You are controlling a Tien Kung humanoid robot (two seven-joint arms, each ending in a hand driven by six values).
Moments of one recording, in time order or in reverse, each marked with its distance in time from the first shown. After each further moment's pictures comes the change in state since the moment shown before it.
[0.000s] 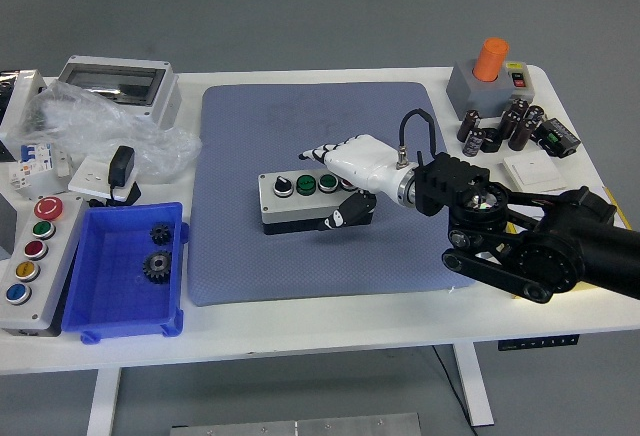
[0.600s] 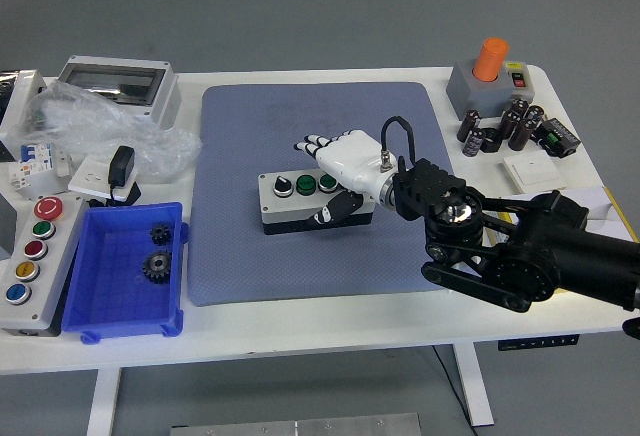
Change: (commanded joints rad) left arm -0.004 -0.001 0.005 0.000 -0.001 -0.010 -0.003; right arm 0.002 0.077 -0.021 -0.018 -0.083 0.003 -0.146
